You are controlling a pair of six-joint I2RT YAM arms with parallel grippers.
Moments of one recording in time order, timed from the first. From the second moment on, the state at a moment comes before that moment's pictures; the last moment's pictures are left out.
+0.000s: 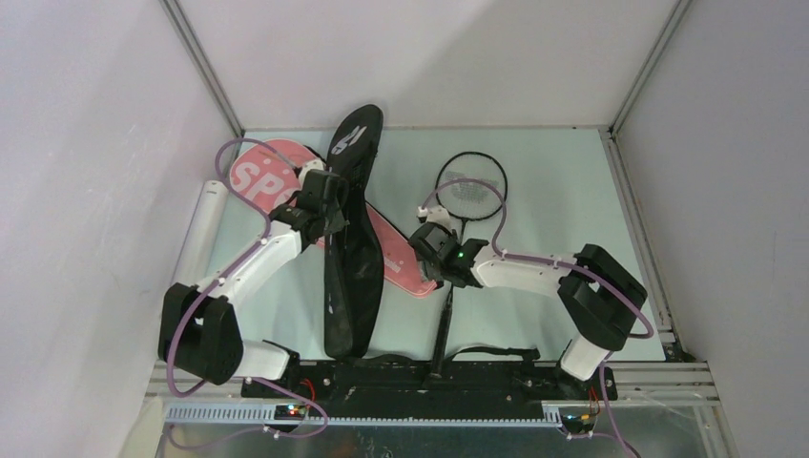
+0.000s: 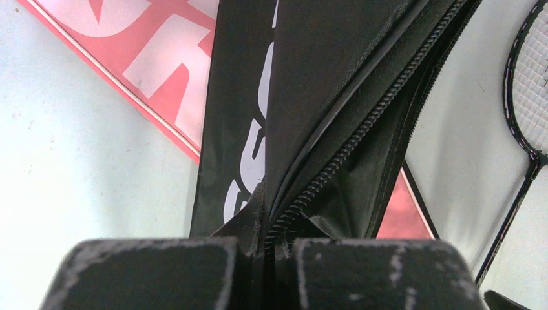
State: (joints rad) left arm -0.36 1.36 1.00 -0.47 -0.31 -0.58; right arm 0.93 1.69 1.02 -0.29 0.35 0.54
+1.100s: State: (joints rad) left arm -0.35 1.36 0.98 -0.43 -0.25 -0.56; right arm 0.95 1.69 0.89 -0.34 0.47 0.99
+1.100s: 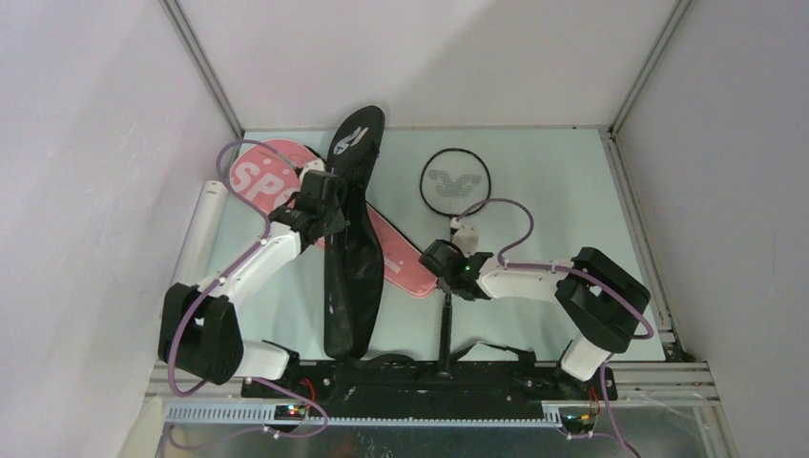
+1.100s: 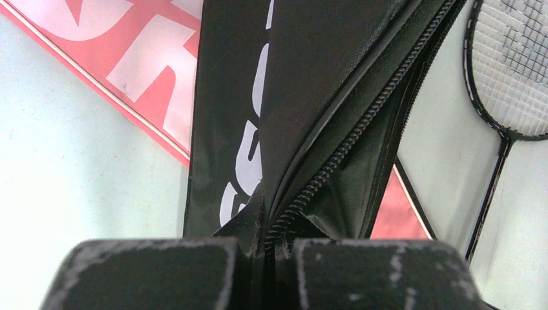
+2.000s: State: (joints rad) left arm -0.34 1.62 1.13 -0.37 -0.07 -0.63; right arm 1.45 1.00 0.55 -0.20 0.94 0.55
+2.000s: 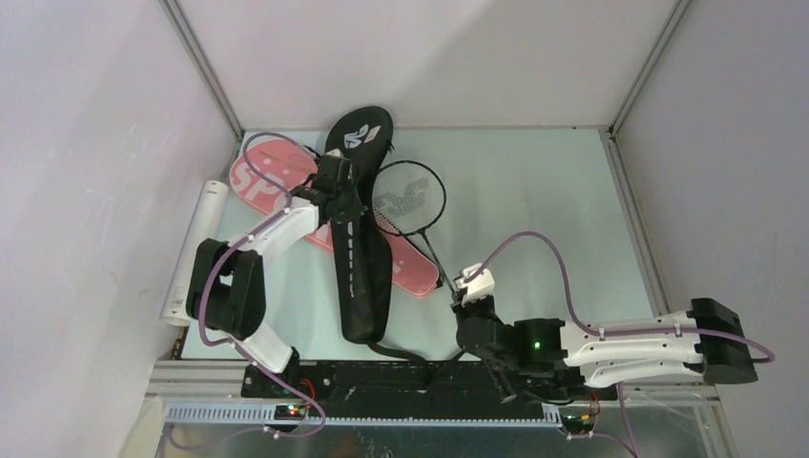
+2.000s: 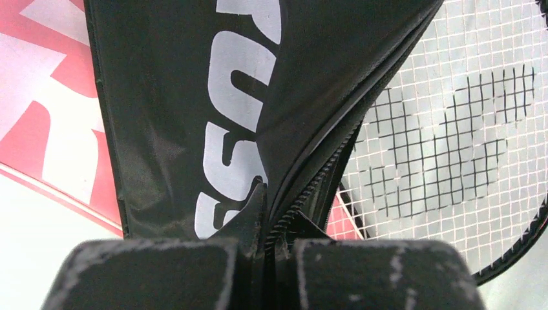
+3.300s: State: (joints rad) left arm -0.34 1.52 1.09 -0.38 -0.08 -0.62; right arm 1.23 1.41 0.73 -0.18 0.74 0.73
